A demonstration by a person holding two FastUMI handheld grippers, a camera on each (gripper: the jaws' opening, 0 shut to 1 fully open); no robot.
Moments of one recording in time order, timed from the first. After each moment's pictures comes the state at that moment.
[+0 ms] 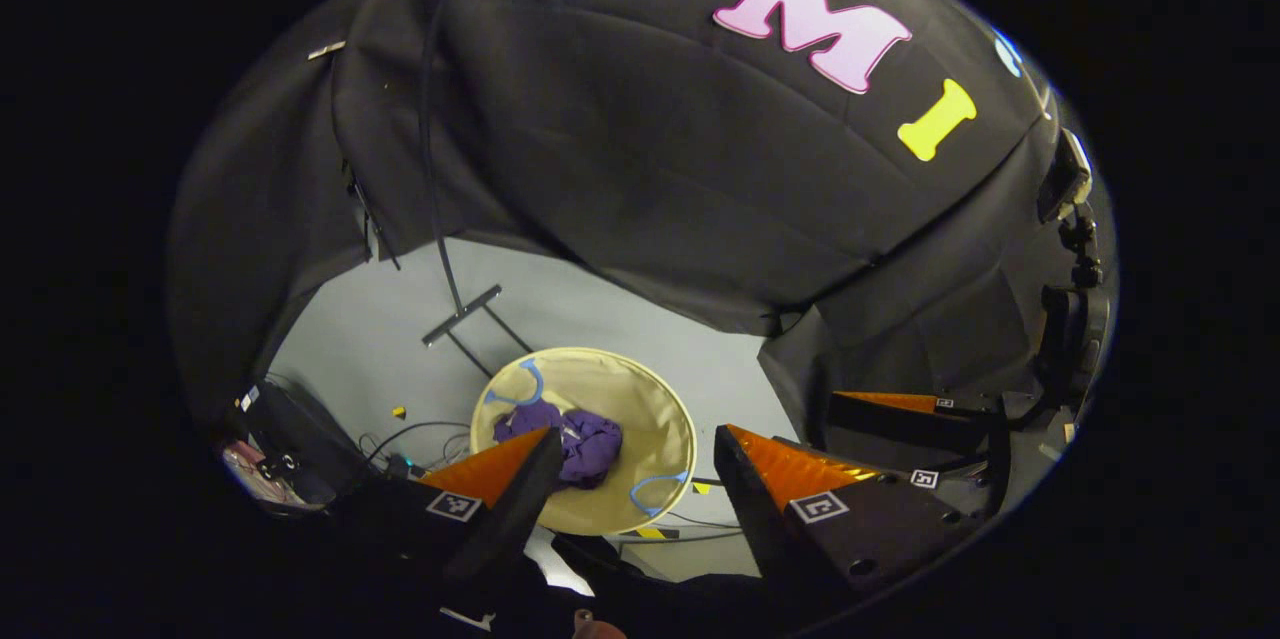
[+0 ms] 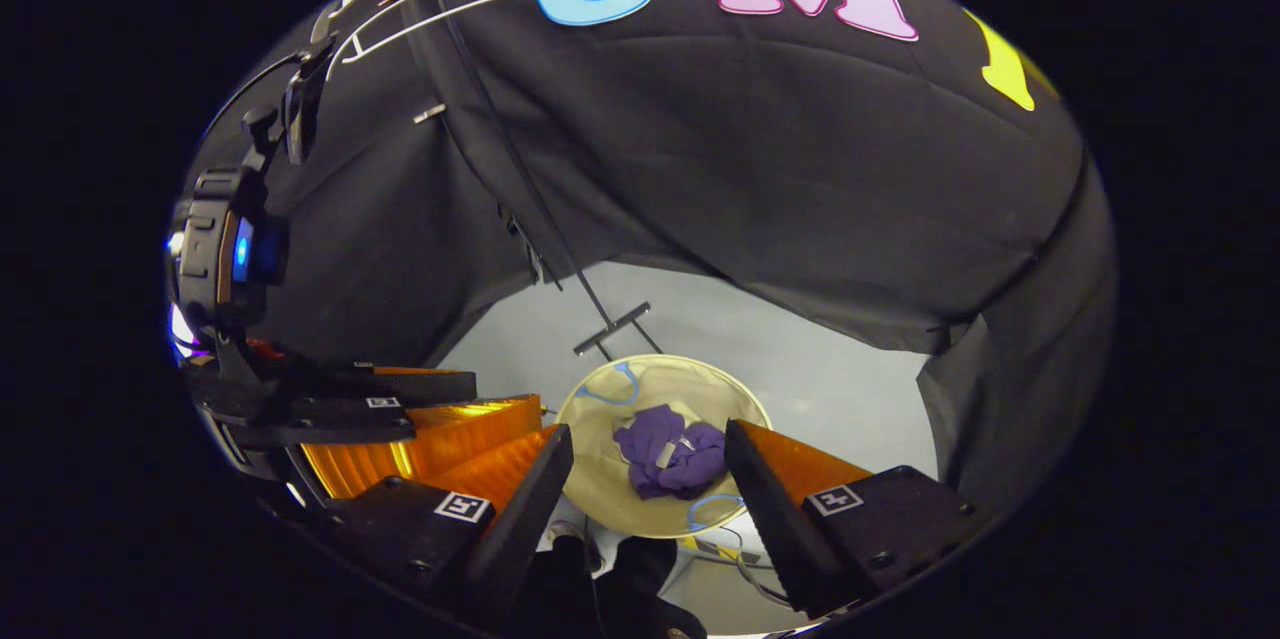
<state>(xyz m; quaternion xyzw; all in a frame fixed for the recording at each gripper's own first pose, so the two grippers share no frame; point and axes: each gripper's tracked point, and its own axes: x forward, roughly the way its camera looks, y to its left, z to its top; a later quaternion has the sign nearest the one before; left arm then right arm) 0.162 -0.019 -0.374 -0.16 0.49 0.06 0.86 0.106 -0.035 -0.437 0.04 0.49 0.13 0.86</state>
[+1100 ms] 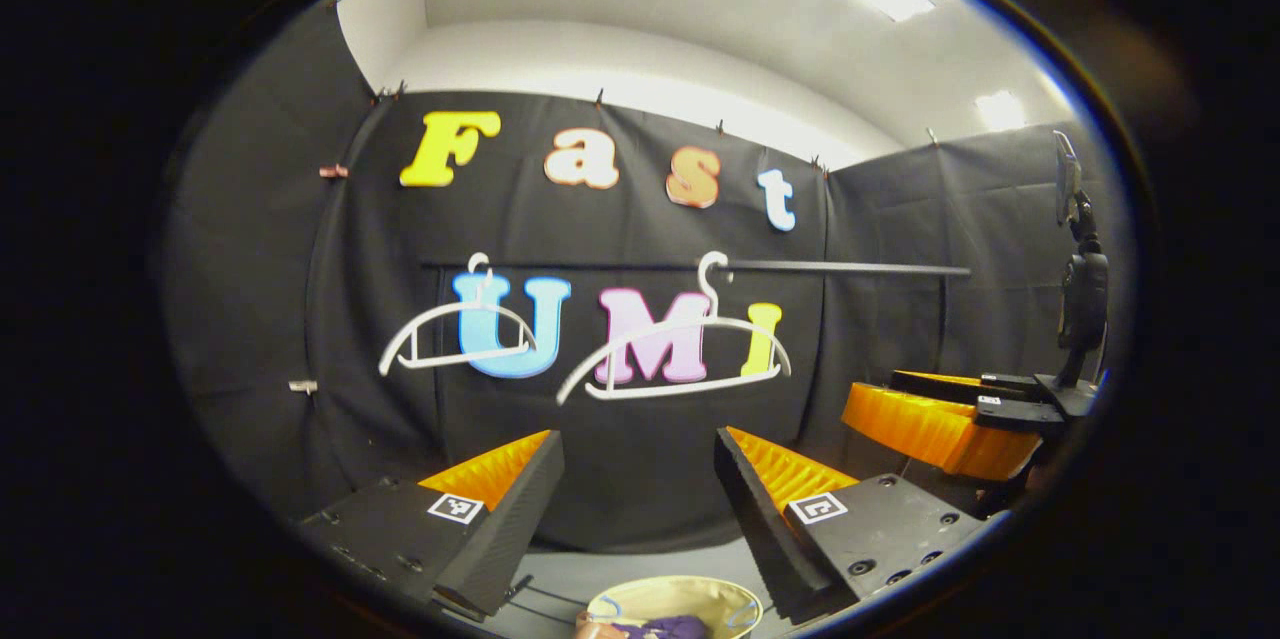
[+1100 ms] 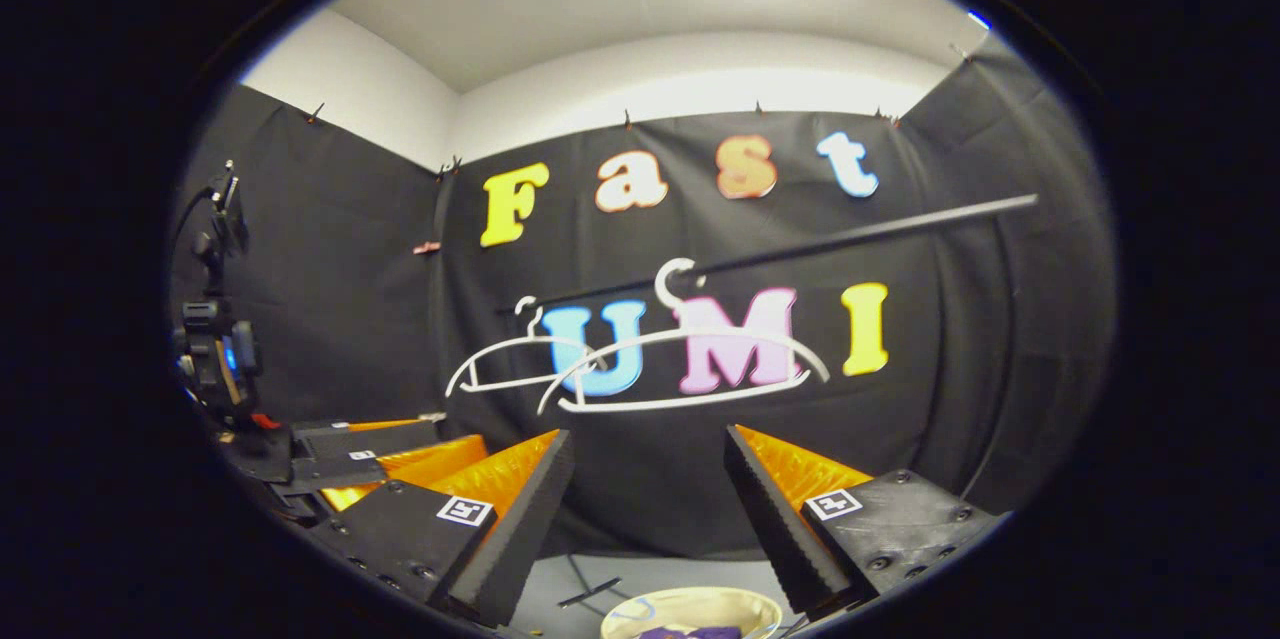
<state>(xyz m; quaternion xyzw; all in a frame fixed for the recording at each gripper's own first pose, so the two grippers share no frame) 0.042 0.039 0.016 0.03 0.00 -0.07 1.00 0.022 0.038 -0.052 0.02 -0.05 -0.04 1.00</state>
